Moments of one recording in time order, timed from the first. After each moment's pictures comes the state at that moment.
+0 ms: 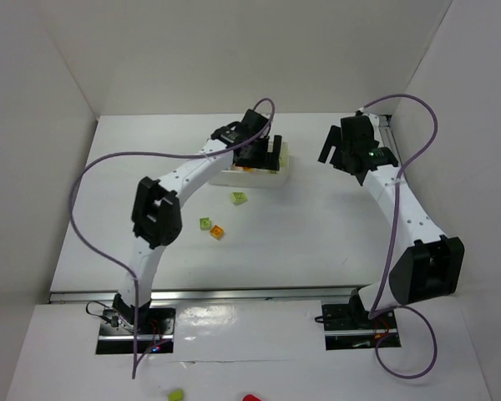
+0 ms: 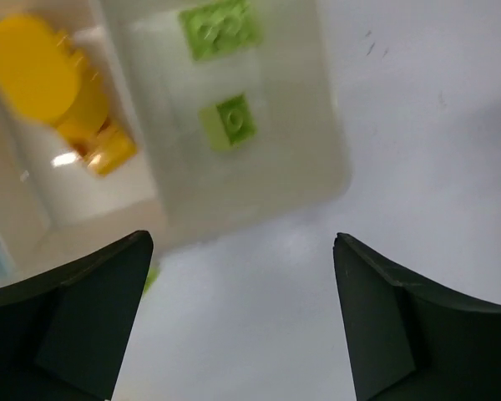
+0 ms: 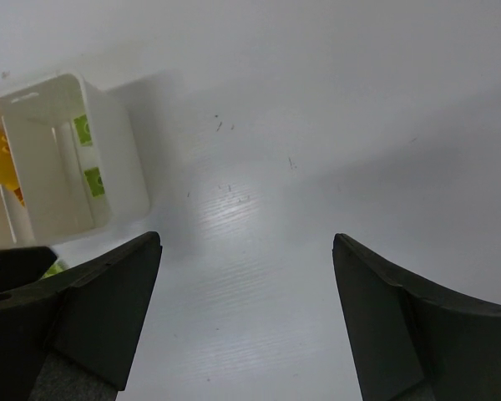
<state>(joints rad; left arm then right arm) -0.61 2.27 2.19 -0.76 0.02 -0.42 0.18 1.44 1.33 -0.62 0.29 0.46</state>
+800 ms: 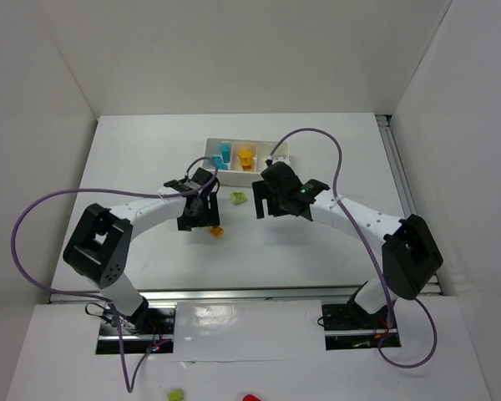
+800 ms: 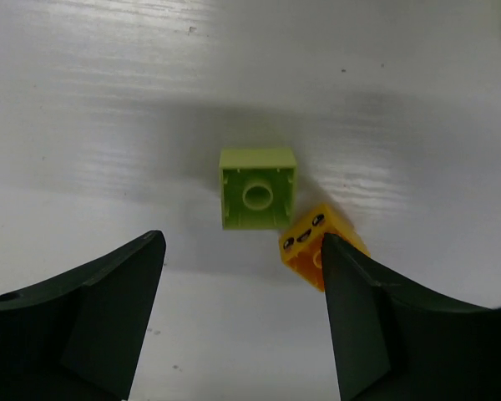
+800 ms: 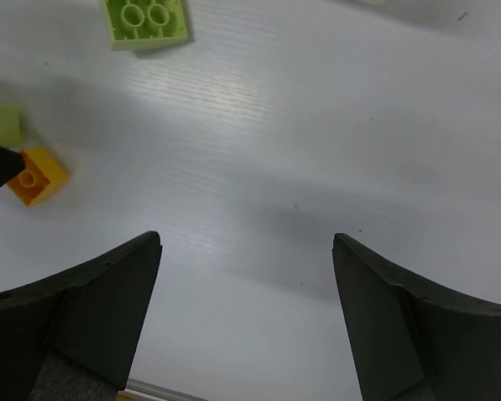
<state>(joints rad) -0.51 1.61 1.03 -0.65 -0.19 -0.66 0.71 1.52 1.10 -0.51 0.22 0.45</state>
